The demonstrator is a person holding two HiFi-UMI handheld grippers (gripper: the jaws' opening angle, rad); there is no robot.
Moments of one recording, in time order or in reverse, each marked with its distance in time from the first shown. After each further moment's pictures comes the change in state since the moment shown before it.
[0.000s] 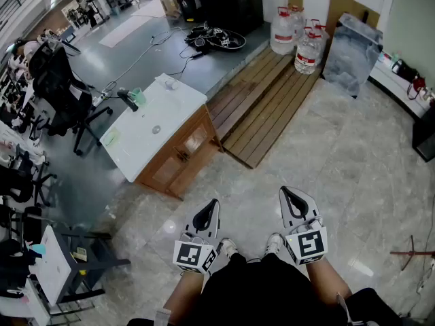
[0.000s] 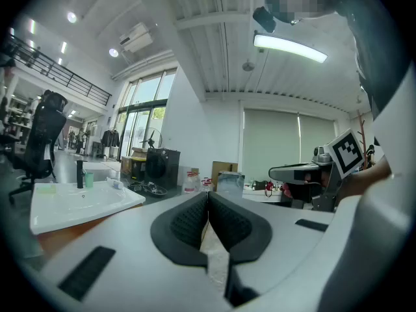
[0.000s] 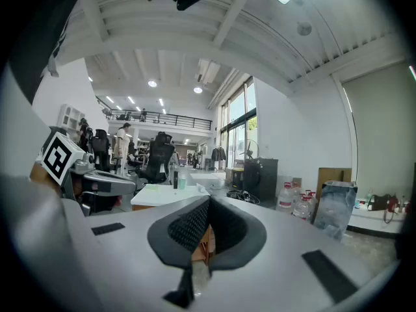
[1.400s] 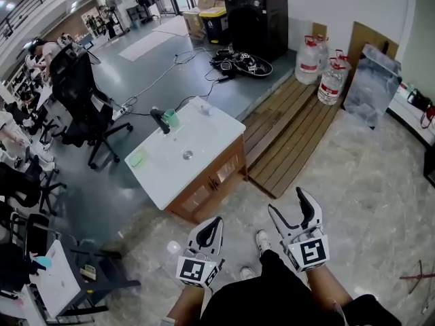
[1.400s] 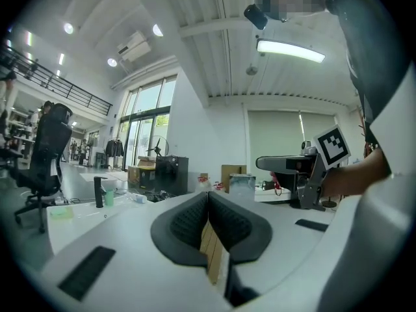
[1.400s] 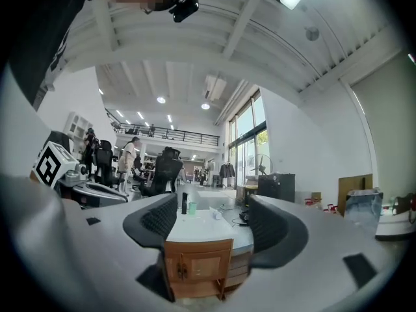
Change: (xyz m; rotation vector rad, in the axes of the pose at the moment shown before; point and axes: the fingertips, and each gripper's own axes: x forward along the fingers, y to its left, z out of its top) left arm -0.036 0.189 0.036 0.055 -0.029 0.025; right arm 0.166 0.121 0.059 -0.001 -0.105 0.071
